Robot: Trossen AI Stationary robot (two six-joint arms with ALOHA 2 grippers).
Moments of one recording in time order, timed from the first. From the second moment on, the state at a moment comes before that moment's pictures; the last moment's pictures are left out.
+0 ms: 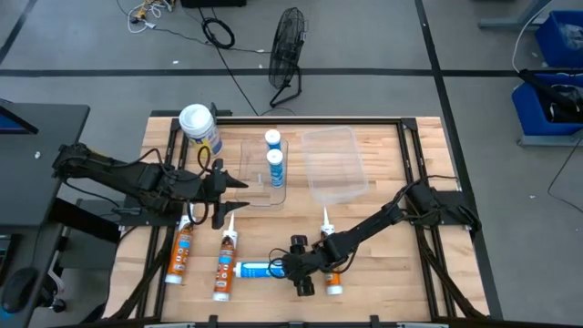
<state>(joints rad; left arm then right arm) -0.28 0.91 0.84 -0.35 -0.37 -0.17 0.45 2.15 1.41 -0.22 0.12 0.31</state>
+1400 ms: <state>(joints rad) -0.28 0.91 0.84 -0.05 -0.37 0.05 0.45 1.93 1.41 -0.21 0.28 0.10</state>
